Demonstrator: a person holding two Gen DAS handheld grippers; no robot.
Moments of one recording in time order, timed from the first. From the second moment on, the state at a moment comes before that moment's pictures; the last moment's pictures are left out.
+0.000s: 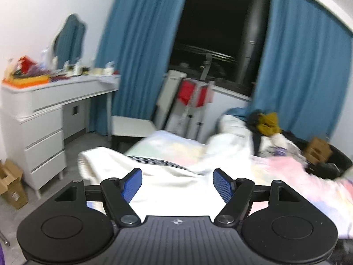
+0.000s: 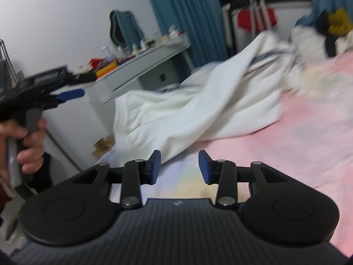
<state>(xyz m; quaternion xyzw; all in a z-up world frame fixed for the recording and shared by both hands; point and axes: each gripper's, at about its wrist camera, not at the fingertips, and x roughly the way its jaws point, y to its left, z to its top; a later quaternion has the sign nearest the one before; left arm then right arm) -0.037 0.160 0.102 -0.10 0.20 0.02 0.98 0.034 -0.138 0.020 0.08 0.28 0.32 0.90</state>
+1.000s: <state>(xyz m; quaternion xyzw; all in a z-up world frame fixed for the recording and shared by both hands) 0.236 0.007 0.034 0.01 0.26 0.00 0.97 0.086 -0.281 -0.045 0.12 0.24 0.17 0.95</state>
